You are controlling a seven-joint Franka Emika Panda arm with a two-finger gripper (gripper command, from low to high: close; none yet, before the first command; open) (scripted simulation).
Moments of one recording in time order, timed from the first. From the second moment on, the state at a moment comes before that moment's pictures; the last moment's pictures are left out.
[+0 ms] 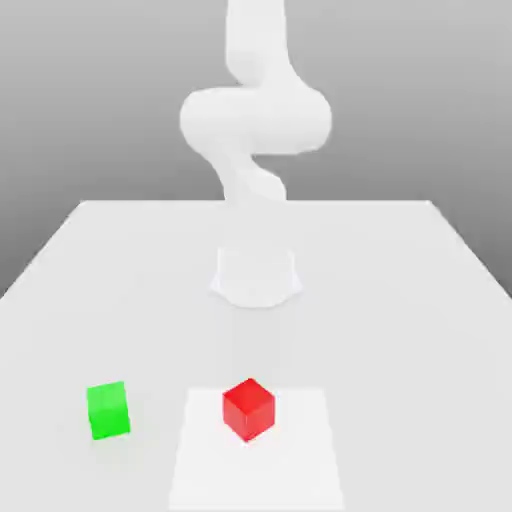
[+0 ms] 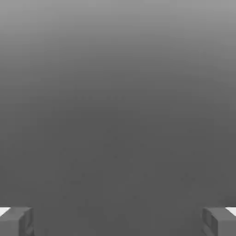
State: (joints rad) arm 0.04 -0.72 -0.06 -2.35 0.02 2.35 0.71
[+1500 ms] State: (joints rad) arm 0.17 0.19 -0.15 -2.78 0.16 2.97 -0.07
